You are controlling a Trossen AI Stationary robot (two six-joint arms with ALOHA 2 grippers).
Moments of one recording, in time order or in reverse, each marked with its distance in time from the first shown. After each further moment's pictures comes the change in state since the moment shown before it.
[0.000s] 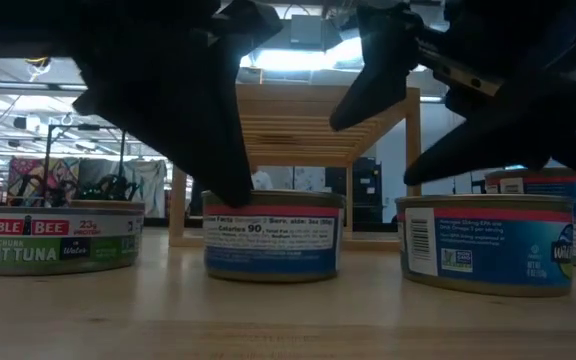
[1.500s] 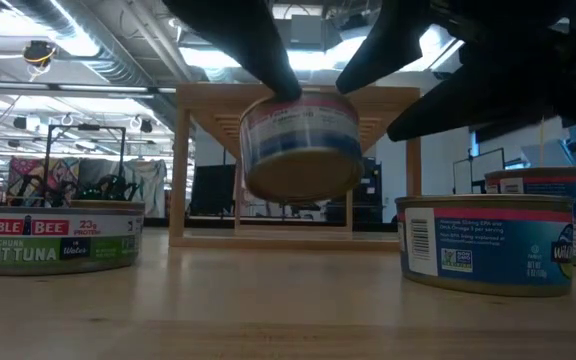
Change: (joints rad) left arm 0.080 -0.143 0.003 0.015 0.000 -0.171; right arm 0.091 -0.004 0.136 -0.259 0.316 0.161
